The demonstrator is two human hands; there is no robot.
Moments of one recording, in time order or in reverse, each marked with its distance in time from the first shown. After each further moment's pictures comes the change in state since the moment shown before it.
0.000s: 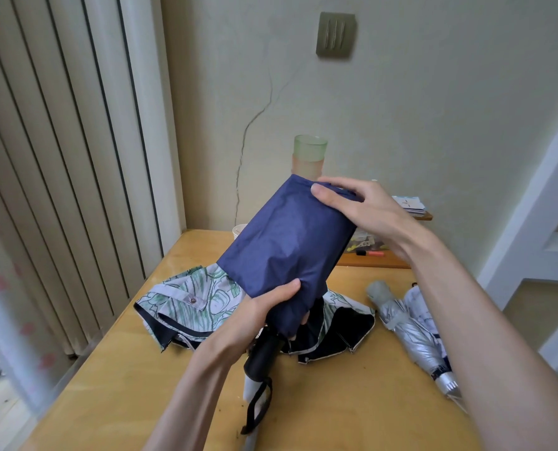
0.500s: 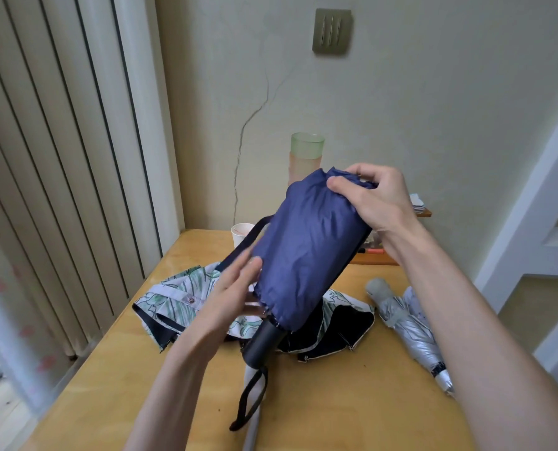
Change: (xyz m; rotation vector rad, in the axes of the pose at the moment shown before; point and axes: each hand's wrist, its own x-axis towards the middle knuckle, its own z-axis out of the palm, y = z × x) left_hand 0.011 0.010 -0.022 0.068 0.227 0.036; right_hand -0.005 -0.006 0.007 0.174 0.360 -0.066
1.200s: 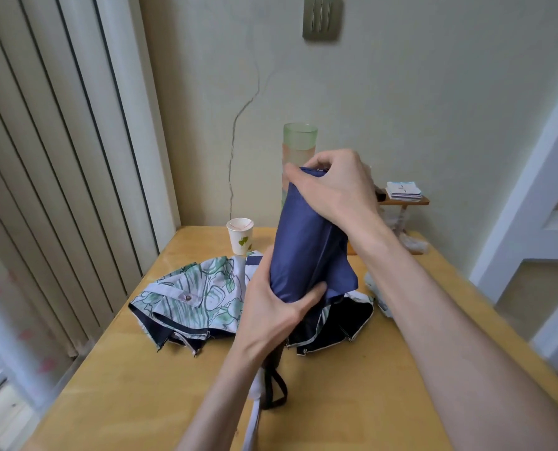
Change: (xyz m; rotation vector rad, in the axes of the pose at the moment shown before) left_hand -0.012 -0.028 0.053 0.269 0.072 0.453; right_hand -0.012 -0.030 0.040 -0.407 0.085 0.012
